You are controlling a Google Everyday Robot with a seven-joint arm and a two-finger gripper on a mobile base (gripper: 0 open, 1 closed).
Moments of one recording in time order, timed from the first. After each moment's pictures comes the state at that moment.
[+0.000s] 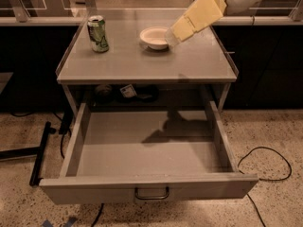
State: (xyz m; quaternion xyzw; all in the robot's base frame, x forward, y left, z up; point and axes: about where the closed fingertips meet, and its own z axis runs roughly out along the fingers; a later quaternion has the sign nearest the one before) arm 0.549 -0.079 1.045 -0.45 0.80 0.19 0.33
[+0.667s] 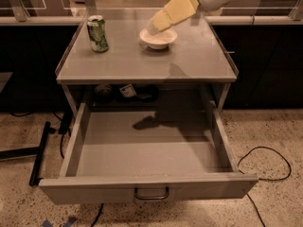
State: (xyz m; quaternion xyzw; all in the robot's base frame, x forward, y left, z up) arm 0.614 -0.056 1.033 -0.41 0.81 0.20 0.37
